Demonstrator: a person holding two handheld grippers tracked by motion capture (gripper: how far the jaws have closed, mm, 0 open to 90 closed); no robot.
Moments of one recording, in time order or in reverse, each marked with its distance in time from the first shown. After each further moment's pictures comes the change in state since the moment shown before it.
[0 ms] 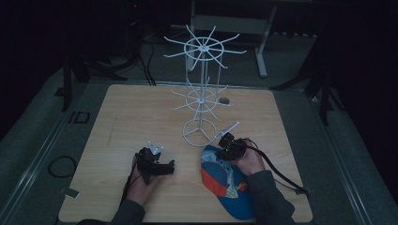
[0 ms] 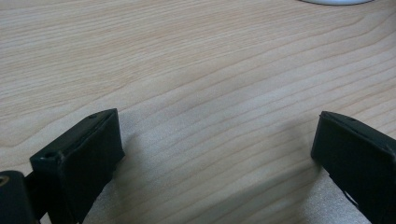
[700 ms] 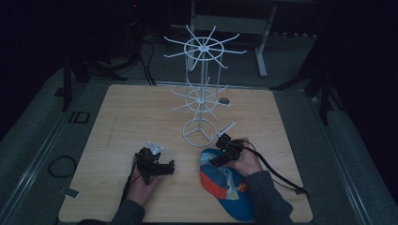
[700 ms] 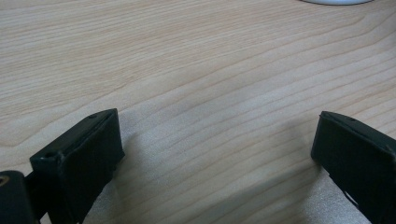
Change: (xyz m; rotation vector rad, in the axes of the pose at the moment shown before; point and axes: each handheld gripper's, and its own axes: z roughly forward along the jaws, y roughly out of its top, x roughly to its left) left arm 0.000 0.000 0.000 0.003 0.001 0.002; right arm 0.000 0.002 0.017 0.062 0.003 0.031
